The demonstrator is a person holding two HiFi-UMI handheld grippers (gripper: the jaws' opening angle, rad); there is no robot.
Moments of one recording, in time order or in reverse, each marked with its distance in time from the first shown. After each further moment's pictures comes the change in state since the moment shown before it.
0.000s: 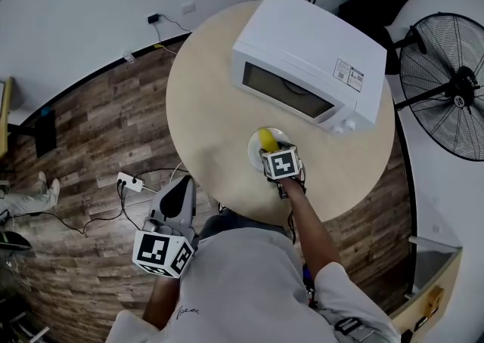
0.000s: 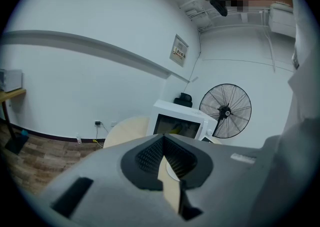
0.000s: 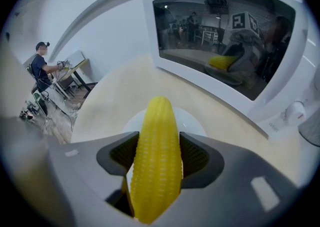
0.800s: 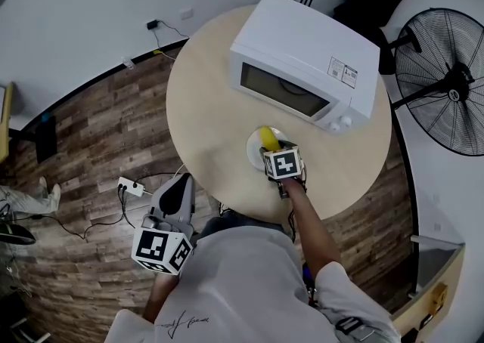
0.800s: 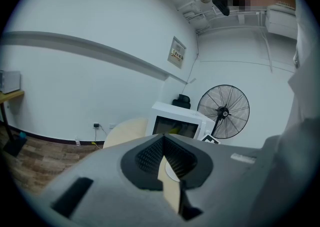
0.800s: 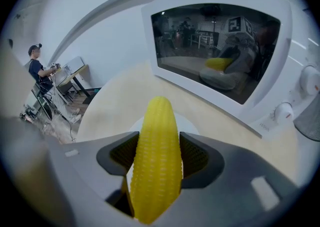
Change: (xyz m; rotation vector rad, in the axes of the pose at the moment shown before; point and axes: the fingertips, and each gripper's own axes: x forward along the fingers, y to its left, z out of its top) left arm -0.007 -0.005 0.007 0.015 -0.017 -0.019; right arm -0.024 -0.002 0.008 0.031 -0.057 -0.010
